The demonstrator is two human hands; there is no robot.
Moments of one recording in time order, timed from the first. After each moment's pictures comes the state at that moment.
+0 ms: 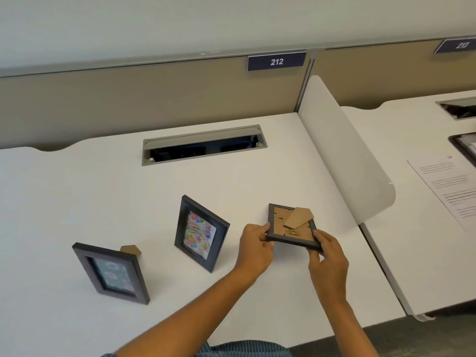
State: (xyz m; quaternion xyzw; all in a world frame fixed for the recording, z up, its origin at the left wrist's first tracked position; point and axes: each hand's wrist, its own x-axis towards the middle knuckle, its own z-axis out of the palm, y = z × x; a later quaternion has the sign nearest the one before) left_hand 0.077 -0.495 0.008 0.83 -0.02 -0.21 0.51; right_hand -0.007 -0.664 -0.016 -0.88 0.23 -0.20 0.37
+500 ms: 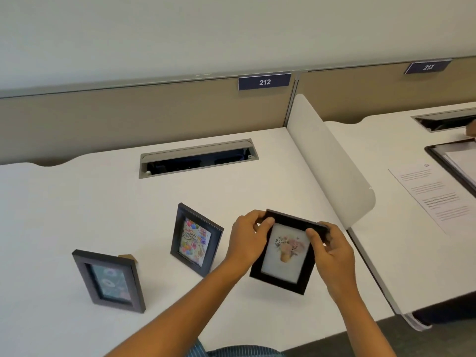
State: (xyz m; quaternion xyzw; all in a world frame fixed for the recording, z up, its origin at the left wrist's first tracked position) left_hand 0.087 -0.491 0.079 0.81 -0.06 -0.12 0.57; right_hand -0.010 -0.673 0.067 -0.77 0.21 -0.18 0.58
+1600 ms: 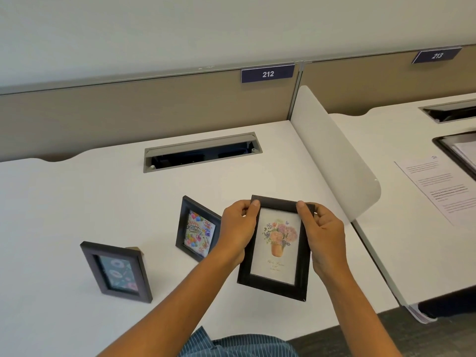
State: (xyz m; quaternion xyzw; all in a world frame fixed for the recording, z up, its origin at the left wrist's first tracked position) left_hand 0.086 -0.472 0.110 0.73 0.08 -0.18 0.65; right_hand 0.017 -0.635 0.106 -0.68 0.27 -0.14 0.67
